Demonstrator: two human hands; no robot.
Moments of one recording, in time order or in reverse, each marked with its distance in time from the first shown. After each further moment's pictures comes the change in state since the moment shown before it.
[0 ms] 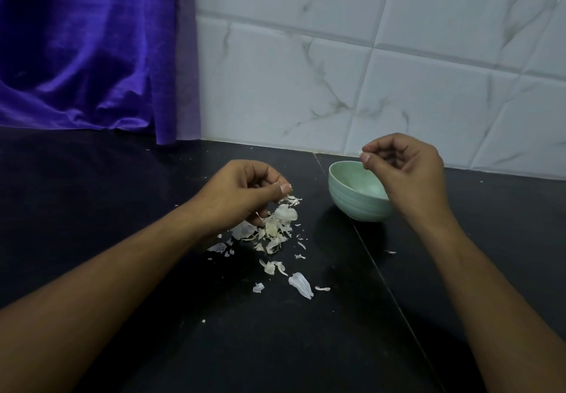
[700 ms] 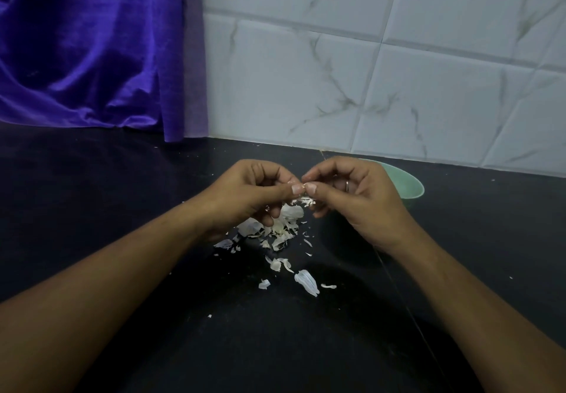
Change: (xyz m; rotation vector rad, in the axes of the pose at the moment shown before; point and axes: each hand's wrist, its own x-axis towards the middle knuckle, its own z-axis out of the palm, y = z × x) left_hand -0.003 0.006 0.002 -0.080 -0.120 -0.005; right_hand -0.037 -0.025 0.046 0.372 -0.493 0.041
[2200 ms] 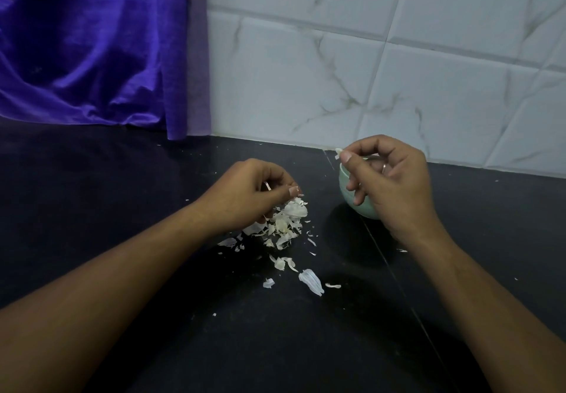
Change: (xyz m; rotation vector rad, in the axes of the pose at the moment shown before) left_hand 0.004 -0.011 -0.010 0.480 0.107 0.139; right_hand 0.001 -0.012 -0.014 -0.135 0.375 -0.034
